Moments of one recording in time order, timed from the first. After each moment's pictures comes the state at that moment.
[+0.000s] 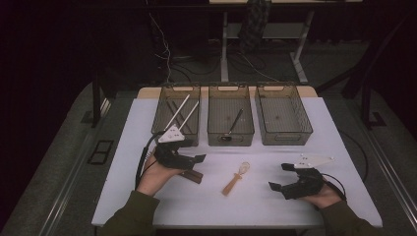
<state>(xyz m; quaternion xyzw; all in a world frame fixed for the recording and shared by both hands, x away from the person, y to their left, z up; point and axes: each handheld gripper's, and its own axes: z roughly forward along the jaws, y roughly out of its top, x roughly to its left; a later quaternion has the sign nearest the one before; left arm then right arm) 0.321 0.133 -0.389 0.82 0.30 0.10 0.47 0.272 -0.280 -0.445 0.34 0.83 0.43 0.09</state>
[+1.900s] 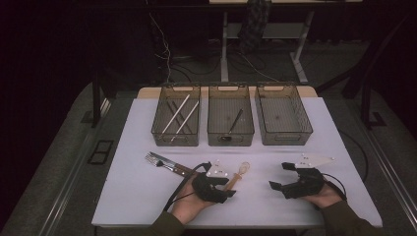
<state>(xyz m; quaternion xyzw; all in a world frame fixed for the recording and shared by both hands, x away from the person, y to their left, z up) 0.270 0.033 -0.449 0.90 0.22 0.04 0.38 0.272 -0.282 -0.445 0.35 0.82 0.44 0.10</state>
